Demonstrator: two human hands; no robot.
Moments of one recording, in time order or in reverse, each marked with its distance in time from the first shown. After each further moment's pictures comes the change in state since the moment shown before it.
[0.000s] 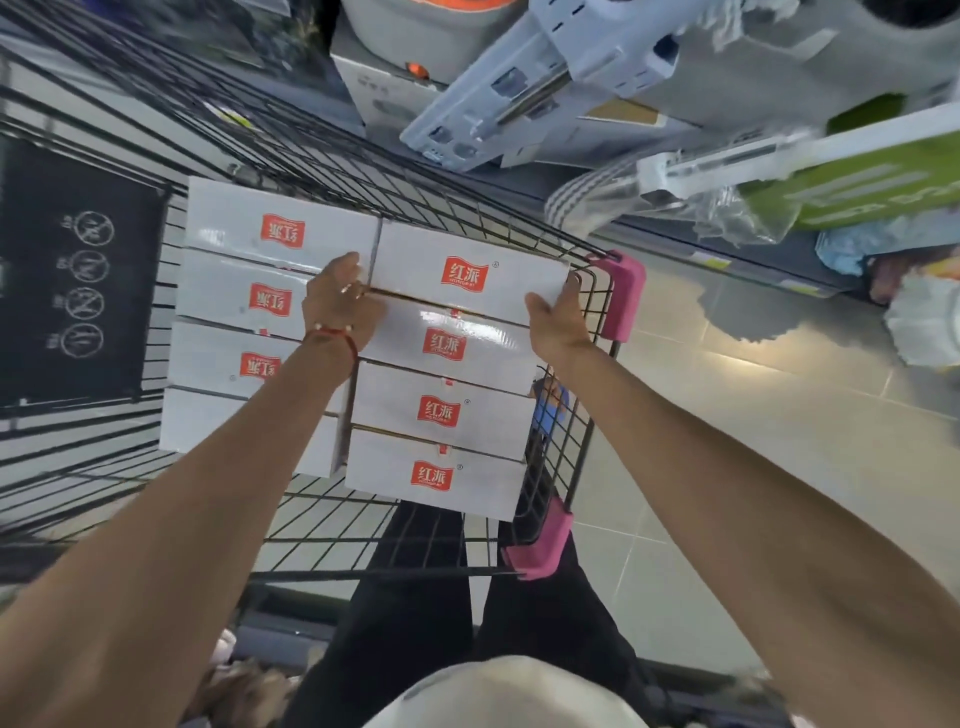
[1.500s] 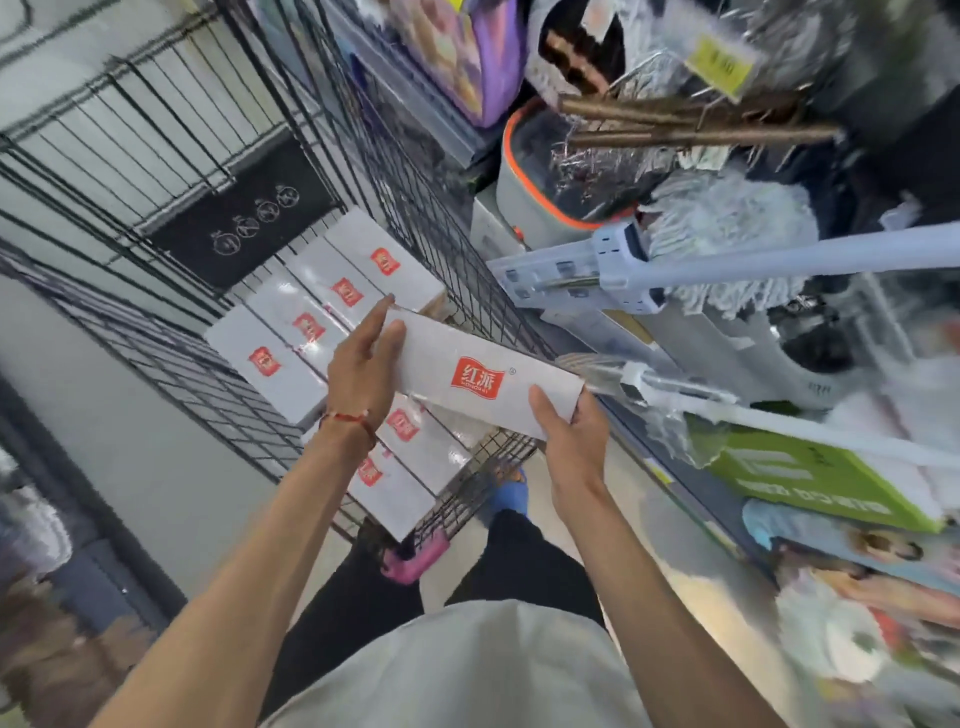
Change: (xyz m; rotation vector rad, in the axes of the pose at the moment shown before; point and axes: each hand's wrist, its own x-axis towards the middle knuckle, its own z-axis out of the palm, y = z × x) left_hand -0.222 0.040 0.002 -0.597 0.390 0.167; right_hand -0.127 -0.034 -0.110 0.163 -0.199 -0.393
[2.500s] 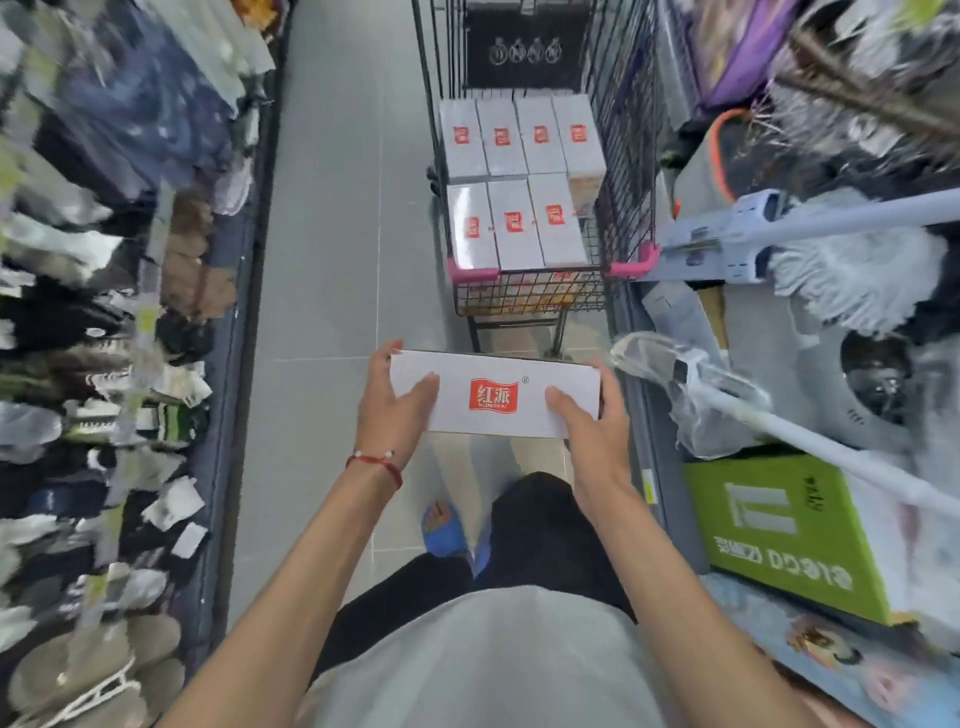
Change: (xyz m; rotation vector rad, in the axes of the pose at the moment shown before) left_hand -0.469 -0.183 0.097 -0.350 0.609 -0.198; right_hand -0.172 0.100 -0.276 -0.392 -0.672 -0.104
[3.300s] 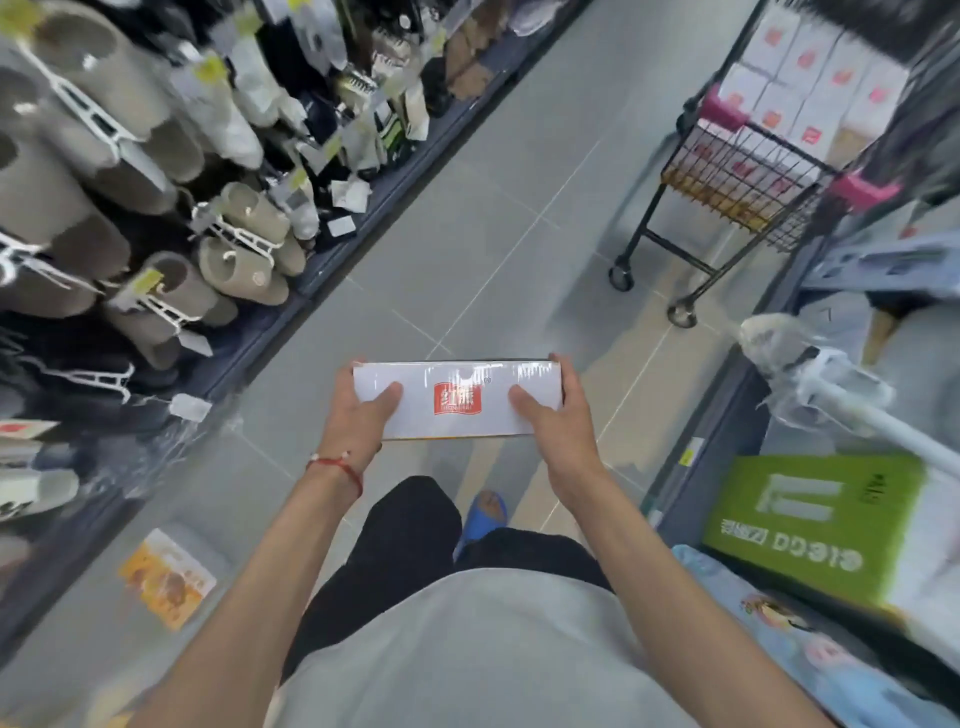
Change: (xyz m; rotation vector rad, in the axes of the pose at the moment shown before) left_hand -0.446 -0.293 -0.068 -0.357 0.532 -0.293; right_hand -0.286 0.206 -0.143 -0.527 -0.690 0.050
